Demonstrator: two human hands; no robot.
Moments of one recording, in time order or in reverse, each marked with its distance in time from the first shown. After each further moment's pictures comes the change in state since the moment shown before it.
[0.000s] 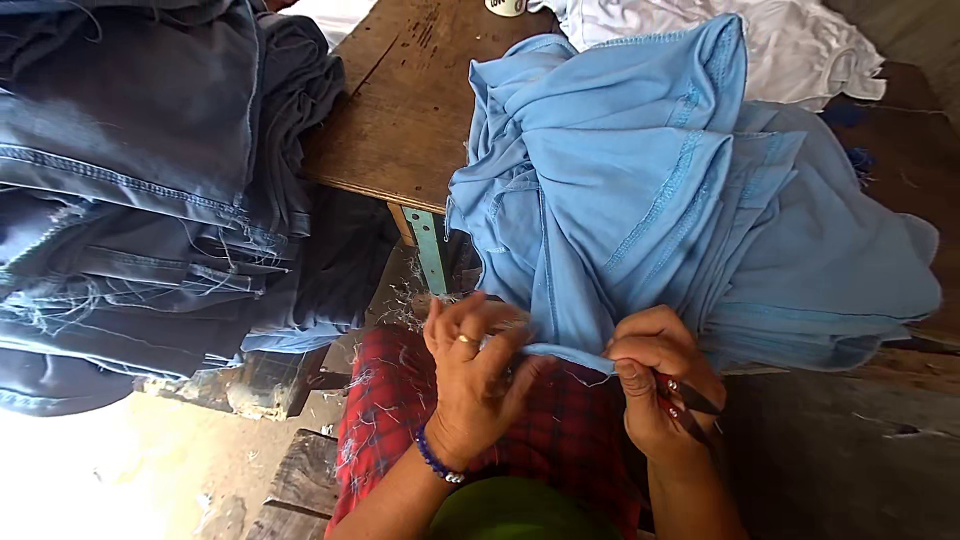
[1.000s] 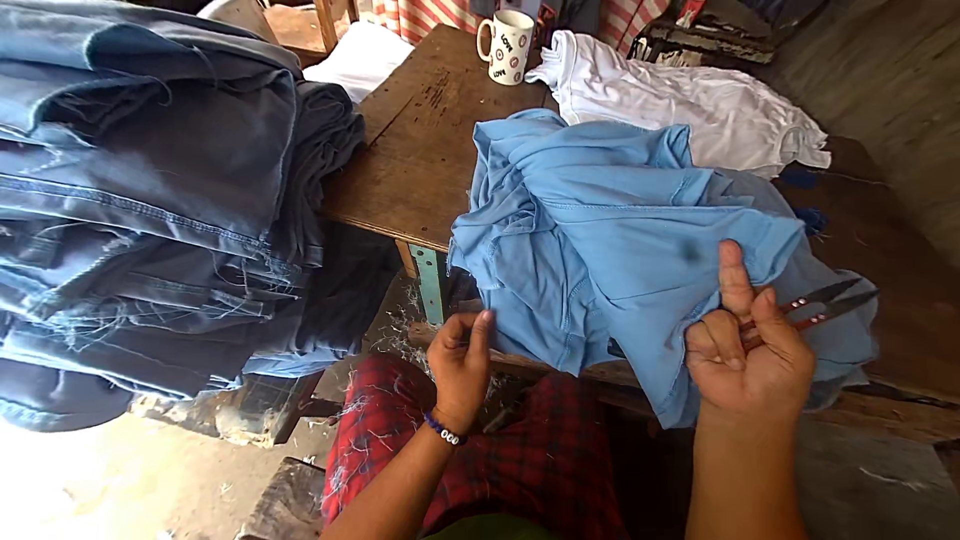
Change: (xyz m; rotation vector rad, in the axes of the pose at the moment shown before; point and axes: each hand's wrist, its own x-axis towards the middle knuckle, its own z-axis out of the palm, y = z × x) left_hand 0.022 -0.035 0.038 -0.341 0.276 -0.434; right_hand 0.055 0.038 -0.081 0.941 0.330 0.474
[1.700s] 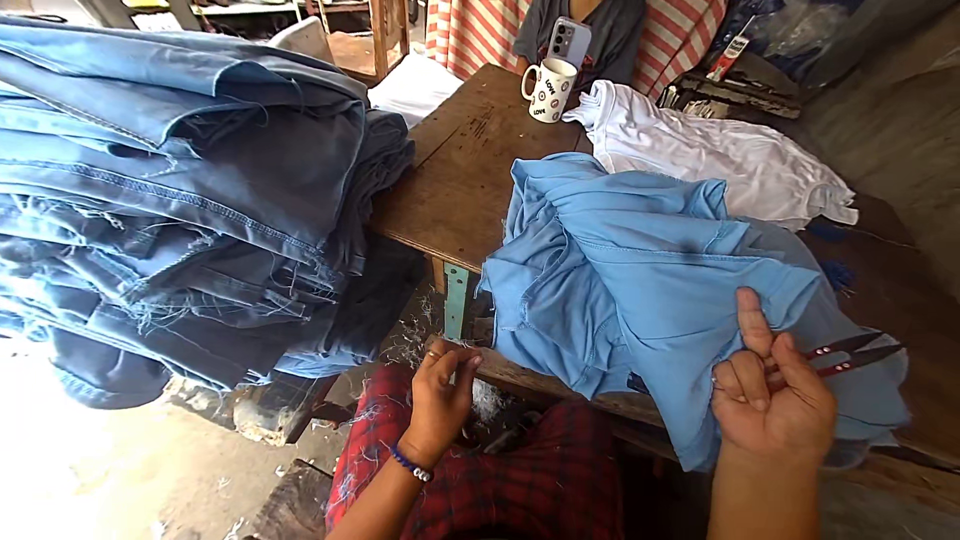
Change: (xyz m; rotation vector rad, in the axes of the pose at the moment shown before) left_hand 0.005 -0.016 -0.062 0.293 -0.123 0.287; right_hand 0.009 0.002 -0.002 -0.048 0.052 -0.010
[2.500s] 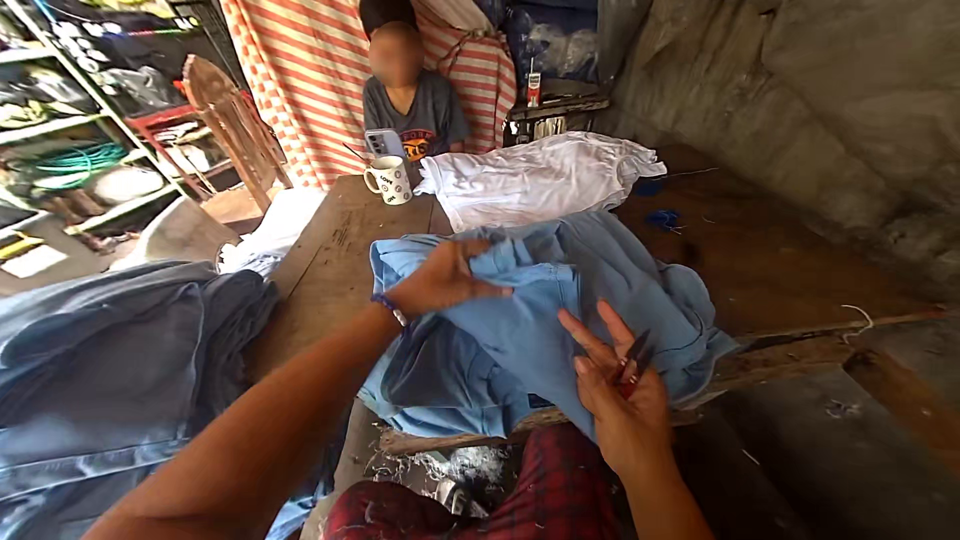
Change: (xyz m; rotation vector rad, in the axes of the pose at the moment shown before) left_hand 0.252 0.119 0.151 -0.098 -1.037 0.322; right_hand -0.038 -0.004 0.021 -0.502 0.083 -0.373
